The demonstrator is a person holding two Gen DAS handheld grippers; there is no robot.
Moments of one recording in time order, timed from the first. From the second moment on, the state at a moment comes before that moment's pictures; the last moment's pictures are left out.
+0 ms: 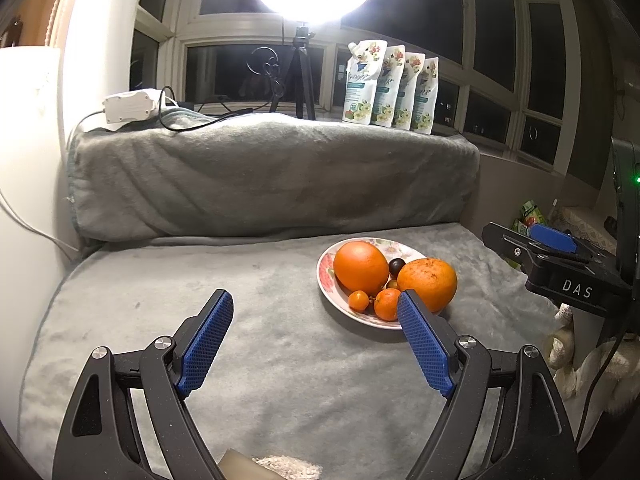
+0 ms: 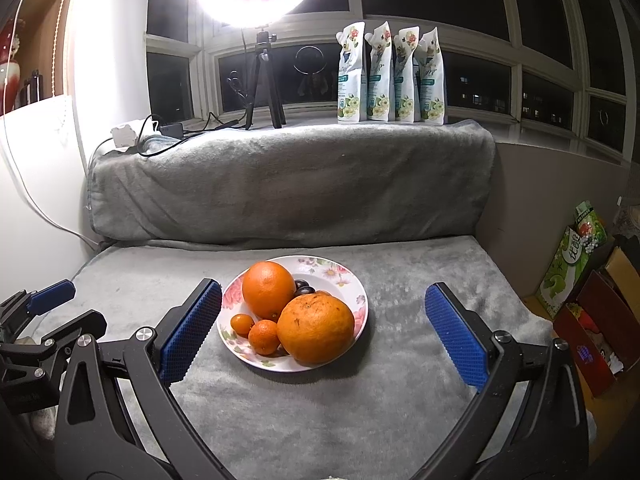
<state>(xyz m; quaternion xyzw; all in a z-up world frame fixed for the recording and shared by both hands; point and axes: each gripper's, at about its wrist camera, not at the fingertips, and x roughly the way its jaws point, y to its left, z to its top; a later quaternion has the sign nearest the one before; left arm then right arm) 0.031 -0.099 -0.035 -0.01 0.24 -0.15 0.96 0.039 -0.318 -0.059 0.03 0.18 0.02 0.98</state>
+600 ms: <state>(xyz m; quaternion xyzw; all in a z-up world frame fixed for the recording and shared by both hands) 0.034 -0.099 -0.039 -0.01 0.25 -0.14 0.96 0.034 -0.316 -0.063 0.03 0.19 0.02 0.98</state>
